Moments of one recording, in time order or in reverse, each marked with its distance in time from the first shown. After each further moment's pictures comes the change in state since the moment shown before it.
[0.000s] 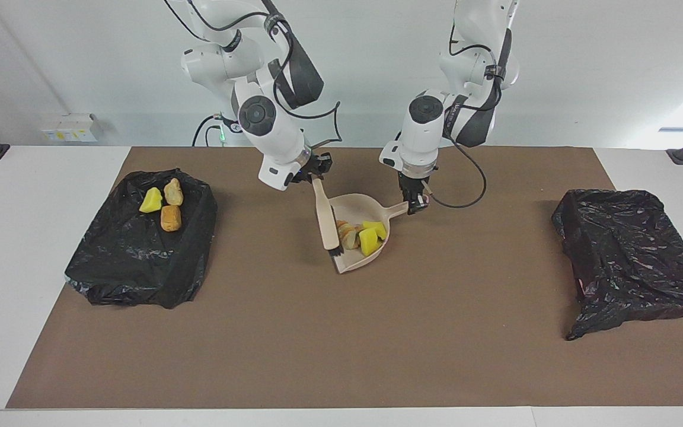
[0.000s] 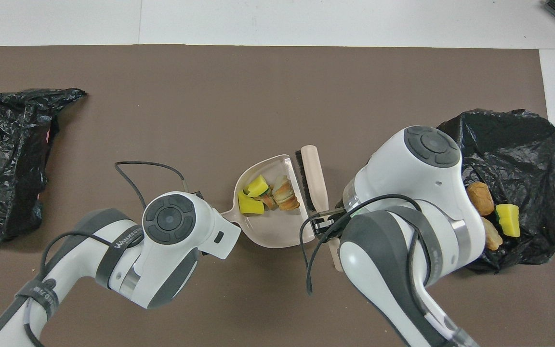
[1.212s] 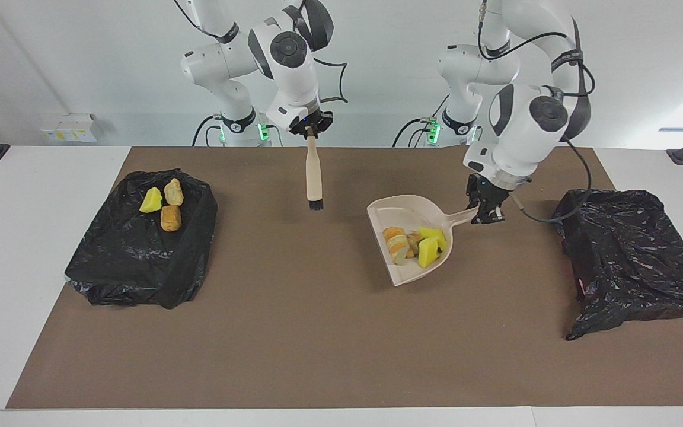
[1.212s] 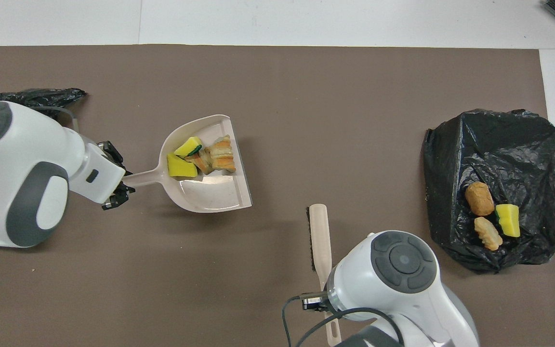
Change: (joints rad) left arm 0.397 0.001 0.007 0.286 -0.127 -0.313 0.481; right arm 0.175 -0.263 0.022 -0.294 0.030 0.019 0.286
